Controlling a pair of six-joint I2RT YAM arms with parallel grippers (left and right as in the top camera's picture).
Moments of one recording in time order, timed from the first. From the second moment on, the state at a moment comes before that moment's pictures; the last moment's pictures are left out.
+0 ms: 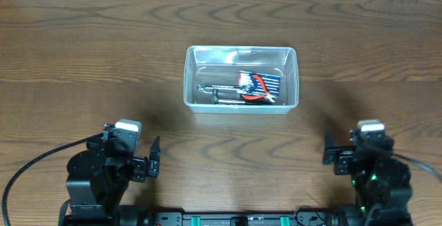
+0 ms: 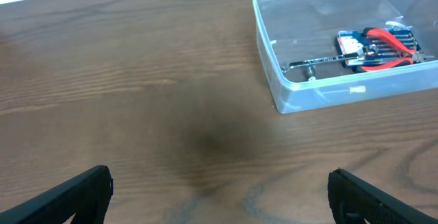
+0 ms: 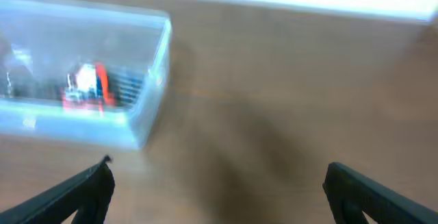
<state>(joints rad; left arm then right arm) -0.02 0.40 0.72 -0.92 0.12 0.16 0.10 0.21 0.44 -0.63 0.06 -0.03</state>
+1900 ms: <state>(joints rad) -0.02 0.29 0.64 -0.86 0.16 0.16 0.10 0.01 0.01 -0.08 -0.01 -0.11</state>
